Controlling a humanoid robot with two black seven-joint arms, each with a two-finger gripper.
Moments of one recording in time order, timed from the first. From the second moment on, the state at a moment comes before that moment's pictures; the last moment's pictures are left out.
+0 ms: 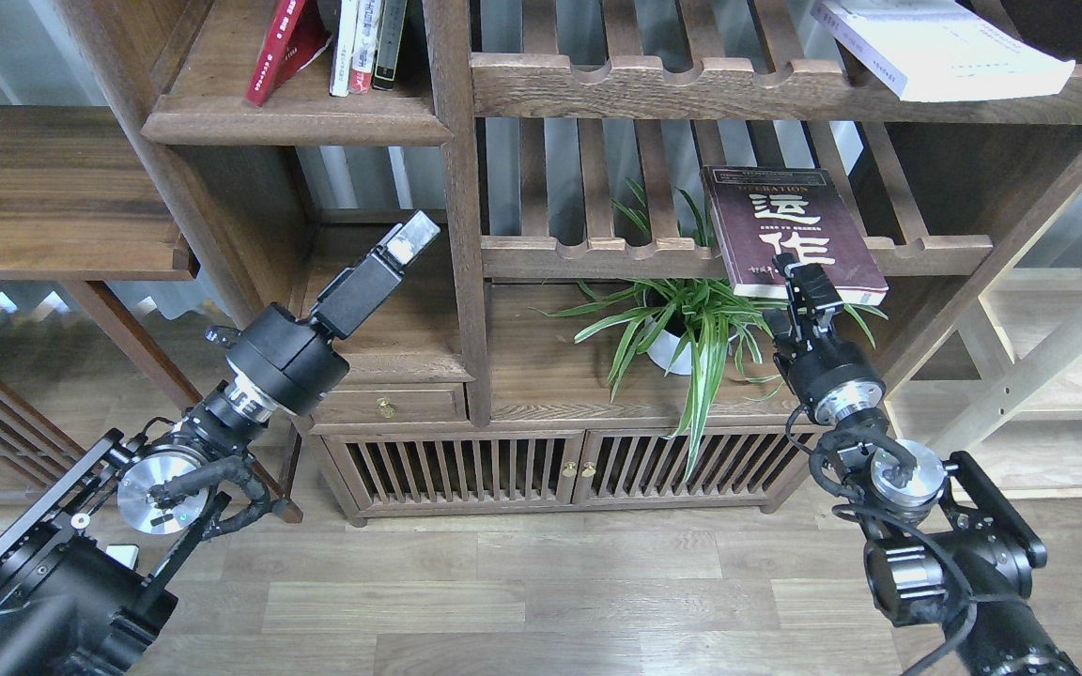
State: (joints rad) left arm -0.30 0.17 -1.05 -1.38 0.14 -0.49 0.05; right arm 0.33 -0.09 1.41 0.83 0.25 0.25 -0.09
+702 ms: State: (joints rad) left arm -0.29 0.18 -1.04 -1.38 0.14 -0.49 0.05; right arm 0.43 -0.09 1.42 0.71 0.31 0.20 -0.09
